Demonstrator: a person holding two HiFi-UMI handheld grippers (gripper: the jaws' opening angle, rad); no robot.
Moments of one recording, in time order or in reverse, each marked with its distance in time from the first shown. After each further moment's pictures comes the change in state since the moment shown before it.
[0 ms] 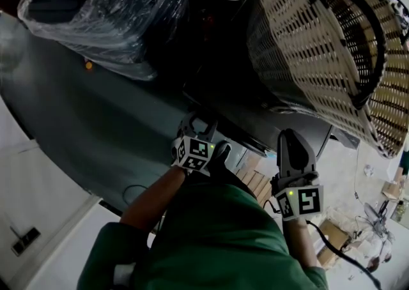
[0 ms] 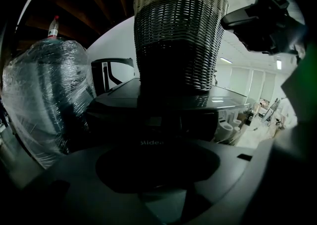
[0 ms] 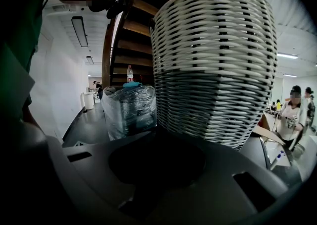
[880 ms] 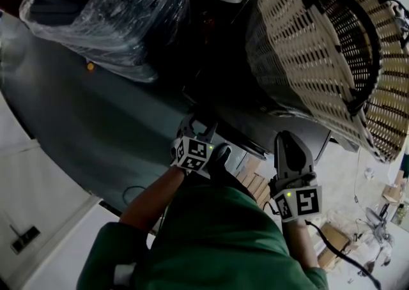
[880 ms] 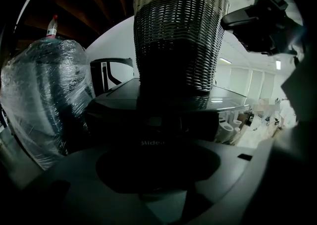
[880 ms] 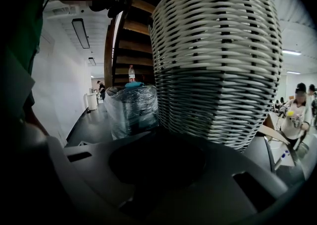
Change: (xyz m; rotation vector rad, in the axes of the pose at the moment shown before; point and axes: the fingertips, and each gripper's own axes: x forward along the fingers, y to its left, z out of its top) left arm 0.006 0.002 0.005 0.003 -0.002 -0.009; right arm 0.006 0.000 0.001 0.001 0.001 0.040
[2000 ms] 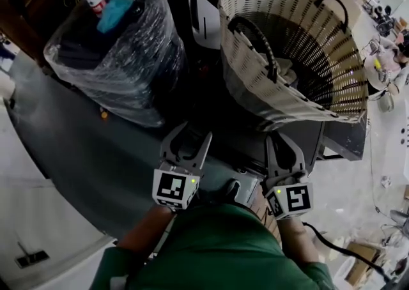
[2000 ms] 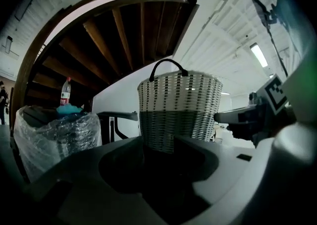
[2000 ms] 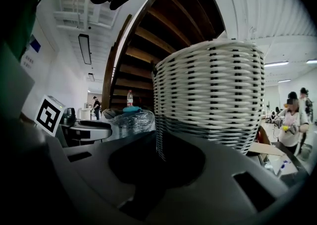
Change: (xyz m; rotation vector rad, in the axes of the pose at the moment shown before) left arm -0.195 -0.016 0.230 -0.001 -0.516 0.049; right arm -0.061 0.002 0.071 0.000 -0.247 -0.068
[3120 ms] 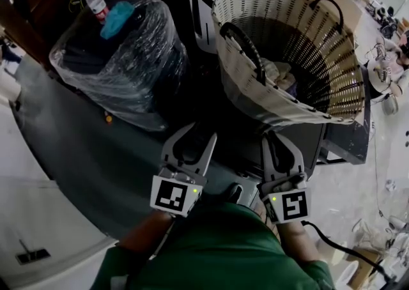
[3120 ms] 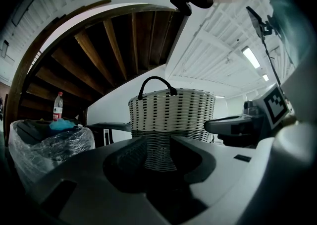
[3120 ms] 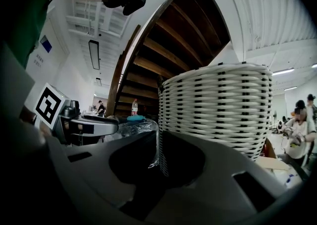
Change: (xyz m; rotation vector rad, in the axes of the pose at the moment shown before) left arm -0.001 -0.031 0.055 0.048 -0.081 -0.037; right arm -0.006 0.008 0.041 -0.062 -0.141 0.042
